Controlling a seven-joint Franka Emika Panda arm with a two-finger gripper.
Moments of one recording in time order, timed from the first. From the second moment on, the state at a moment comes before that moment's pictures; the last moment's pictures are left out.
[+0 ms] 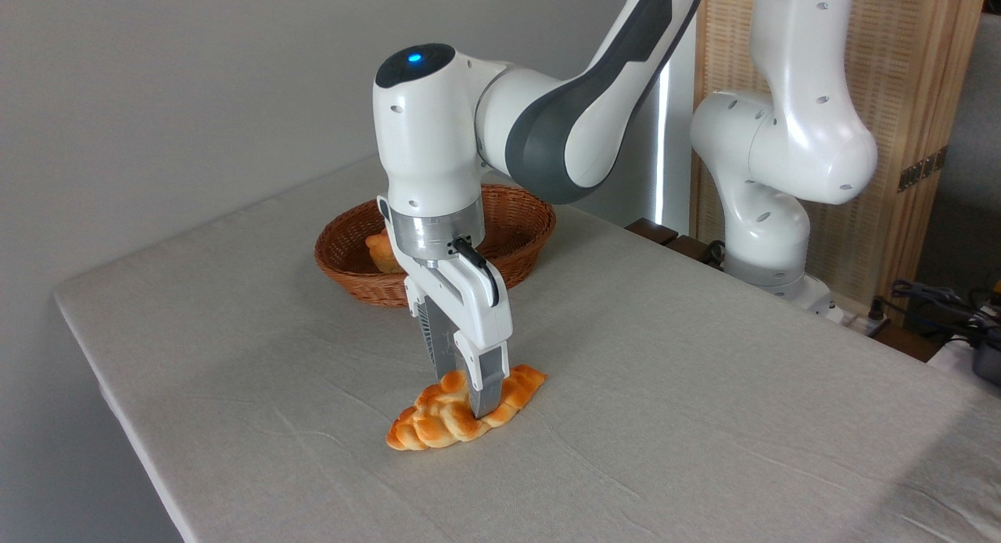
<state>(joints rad) -0.07 -0.10 -0.01 -2.28 -0.04 2.22 0.86</state>
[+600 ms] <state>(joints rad) -0.07 -0.09 -0.01 -2.27 -0.03 2.22 0.89</state>
